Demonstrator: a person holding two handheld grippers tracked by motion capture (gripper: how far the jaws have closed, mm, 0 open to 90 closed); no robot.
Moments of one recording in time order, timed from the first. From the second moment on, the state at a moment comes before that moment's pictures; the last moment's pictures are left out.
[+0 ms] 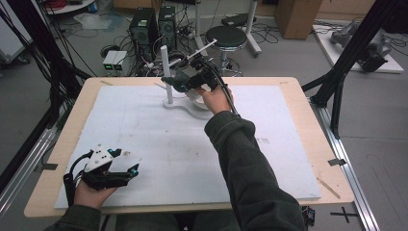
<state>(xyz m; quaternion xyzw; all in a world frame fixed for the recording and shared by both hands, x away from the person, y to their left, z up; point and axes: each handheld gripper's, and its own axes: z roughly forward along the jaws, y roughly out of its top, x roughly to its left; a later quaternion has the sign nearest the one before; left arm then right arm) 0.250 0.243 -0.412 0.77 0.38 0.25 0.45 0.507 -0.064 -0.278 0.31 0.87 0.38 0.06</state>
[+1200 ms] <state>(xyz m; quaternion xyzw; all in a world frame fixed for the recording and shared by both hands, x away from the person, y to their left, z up) 0.249 0.244 -0.412 0.77 0.37 0.25 0.45 0.513 -0.053 -0.300 0.31 0.88 0.34 0.08</state>
